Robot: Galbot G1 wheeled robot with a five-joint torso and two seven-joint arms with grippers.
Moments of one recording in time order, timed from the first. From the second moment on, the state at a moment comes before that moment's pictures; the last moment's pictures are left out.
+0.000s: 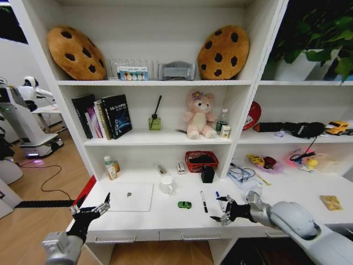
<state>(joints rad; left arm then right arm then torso) 1.83 -1.35 -0.86 -2.38 -0.37 0.25 -0.02 -1.36 0.56 0.55 1.96 0.26 -0.43 -0.86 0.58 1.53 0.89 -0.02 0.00</state>
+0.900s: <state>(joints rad) 1.83 -1.35 -0.86 -2.38 -0.37 0.25 -0.02 -0.98 0.79 0.14 1.73 0.14 -0.41 -0.83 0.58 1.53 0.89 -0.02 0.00</state>
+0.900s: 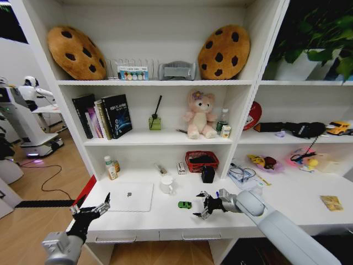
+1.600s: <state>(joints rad) 1.83 -1.35 -0.86 -2.38 -0.37 0.25 -0.02 -0.89 0.82 0.03 1.69 0.17 -0.45 -0.81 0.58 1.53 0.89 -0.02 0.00</state>
